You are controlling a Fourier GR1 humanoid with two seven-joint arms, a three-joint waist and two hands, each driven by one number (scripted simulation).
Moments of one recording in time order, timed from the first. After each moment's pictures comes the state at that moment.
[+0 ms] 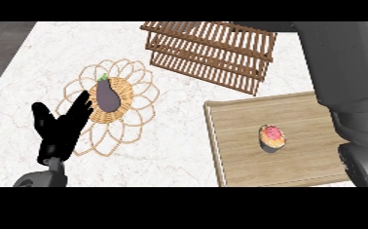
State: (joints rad) left arm -0.05 0.18 0.09 -1.39 0.12 -0.01 0.27; right arm -1.31 -0.25 -0.07 -0.98 0.85 0.09 0.52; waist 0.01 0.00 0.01
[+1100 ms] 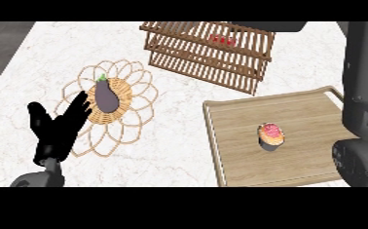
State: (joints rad) left arm -0.05 0.19 0.10 -1.40 0.13 -0.03 0.29; right arm -1.33 -0.23 -0.39 -1.11 0.61 -0.26 0.59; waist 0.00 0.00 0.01
